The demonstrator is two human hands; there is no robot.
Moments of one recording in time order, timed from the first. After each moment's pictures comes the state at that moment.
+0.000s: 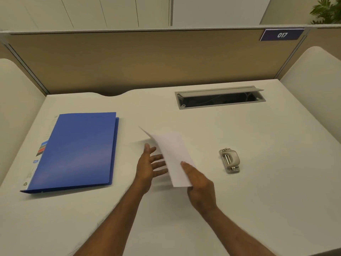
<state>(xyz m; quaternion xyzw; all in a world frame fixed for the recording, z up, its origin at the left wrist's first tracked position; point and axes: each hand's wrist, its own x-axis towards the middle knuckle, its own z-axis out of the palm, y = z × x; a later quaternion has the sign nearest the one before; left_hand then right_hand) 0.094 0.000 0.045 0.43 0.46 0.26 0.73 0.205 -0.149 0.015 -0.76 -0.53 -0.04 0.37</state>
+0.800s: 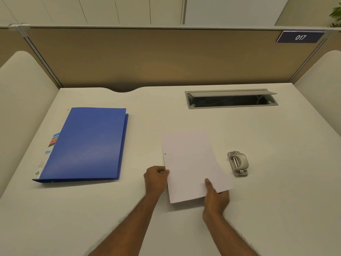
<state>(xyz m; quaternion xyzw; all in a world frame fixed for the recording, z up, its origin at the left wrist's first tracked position) 0.088 -0.019 -0.004 0.56 0.61 0.19 0.53 0.191 -0.147 0.000 -0.71 0.15 0.19 0.66</state>
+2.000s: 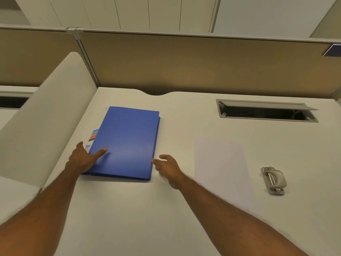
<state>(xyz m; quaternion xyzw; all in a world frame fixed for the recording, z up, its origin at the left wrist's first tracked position) -0.186 0.186 0.036 0.59 0.74 0.11 0.32 0.079 0.043 0.009 -0.67 -0.22 0.59 0.39</state>
